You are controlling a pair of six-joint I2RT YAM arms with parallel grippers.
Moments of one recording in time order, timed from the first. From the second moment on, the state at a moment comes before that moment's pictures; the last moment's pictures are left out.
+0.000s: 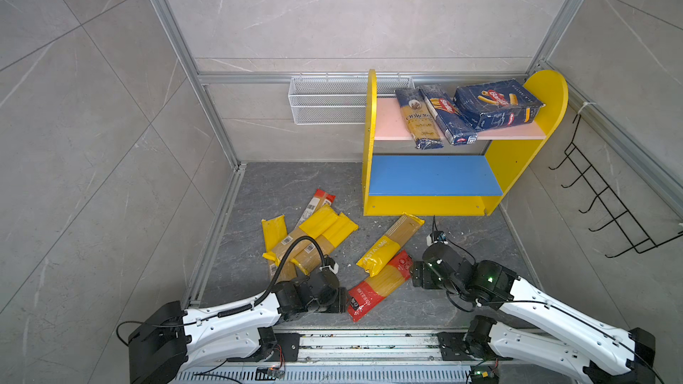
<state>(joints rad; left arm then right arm) -1.12 1.01 0.40 -0.36 0.02 -0.97 0.89 0.89 0.79 -0.94 0.28 0.79</state>
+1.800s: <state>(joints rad) -1.02 0.89 0.65 -0.52 0.01 -0.73 1.15 1.21 0.62 -0.83 0.50 1.27</state>
